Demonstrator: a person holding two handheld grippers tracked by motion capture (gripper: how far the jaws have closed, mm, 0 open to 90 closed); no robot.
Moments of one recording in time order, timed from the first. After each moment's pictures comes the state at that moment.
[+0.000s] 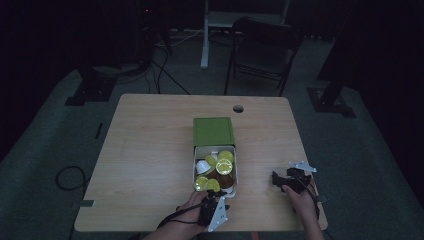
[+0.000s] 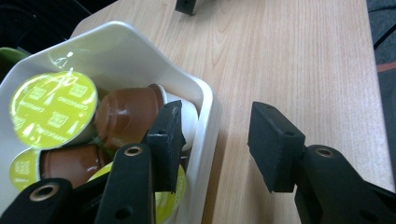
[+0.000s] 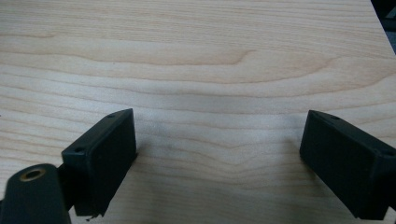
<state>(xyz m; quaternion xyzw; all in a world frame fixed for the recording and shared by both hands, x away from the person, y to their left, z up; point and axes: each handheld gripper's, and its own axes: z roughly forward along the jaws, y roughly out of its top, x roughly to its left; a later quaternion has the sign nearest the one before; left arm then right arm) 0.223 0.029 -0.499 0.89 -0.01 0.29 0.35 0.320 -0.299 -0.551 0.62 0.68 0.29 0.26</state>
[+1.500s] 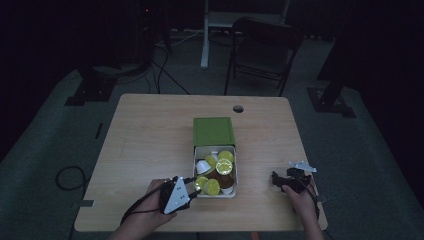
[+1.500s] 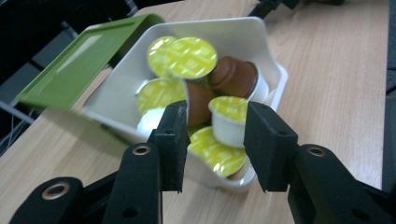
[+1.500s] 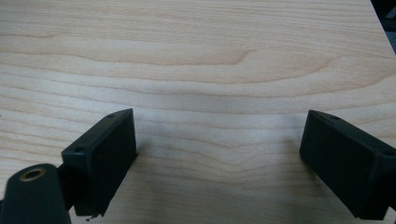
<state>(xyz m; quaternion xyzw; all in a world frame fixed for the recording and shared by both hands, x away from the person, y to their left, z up) 0.232 0.126 -0.445 0.86 0.12 0.28 0.41 0.320 -0.299 -0.551 0.62 0.68 0.29 0.26</state>
